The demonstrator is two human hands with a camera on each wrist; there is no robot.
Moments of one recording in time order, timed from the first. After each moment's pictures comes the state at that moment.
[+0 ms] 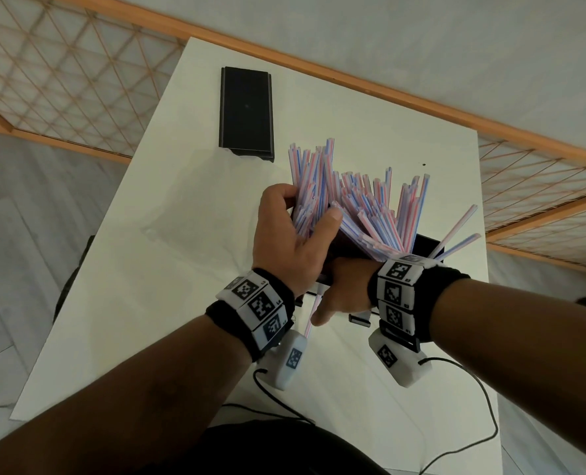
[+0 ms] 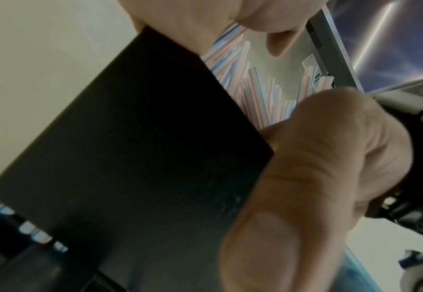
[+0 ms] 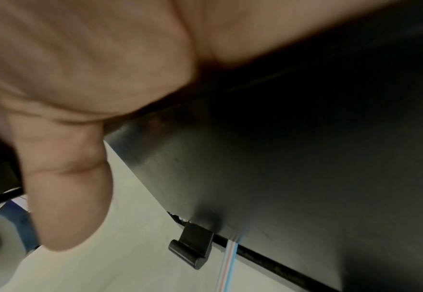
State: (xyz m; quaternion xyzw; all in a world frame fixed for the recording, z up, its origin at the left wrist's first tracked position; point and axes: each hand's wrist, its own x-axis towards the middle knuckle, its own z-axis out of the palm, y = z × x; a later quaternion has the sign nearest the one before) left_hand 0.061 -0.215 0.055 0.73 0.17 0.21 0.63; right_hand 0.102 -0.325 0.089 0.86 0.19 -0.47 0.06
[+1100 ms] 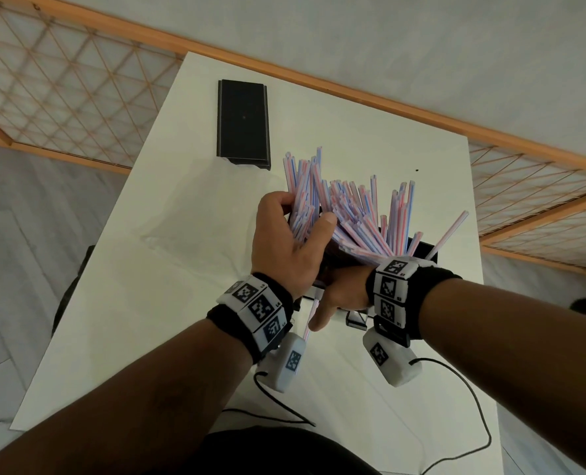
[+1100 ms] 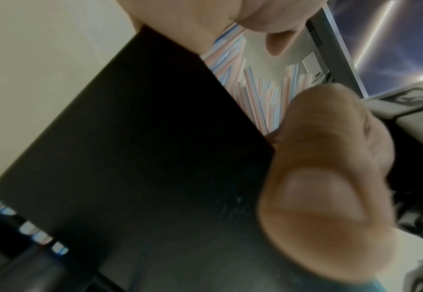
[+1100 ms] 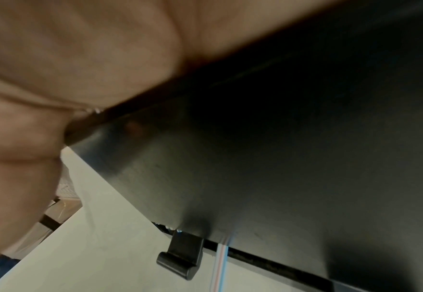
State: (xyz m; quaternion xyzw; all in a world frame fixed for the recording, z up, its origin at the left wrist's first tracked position) left_hand 0.061 -0.216 0.058 0.74 0.17 0.18 0.62; right_hand 0.109 -0.331 0.071 0.83 0.17 -0.54 -0.02
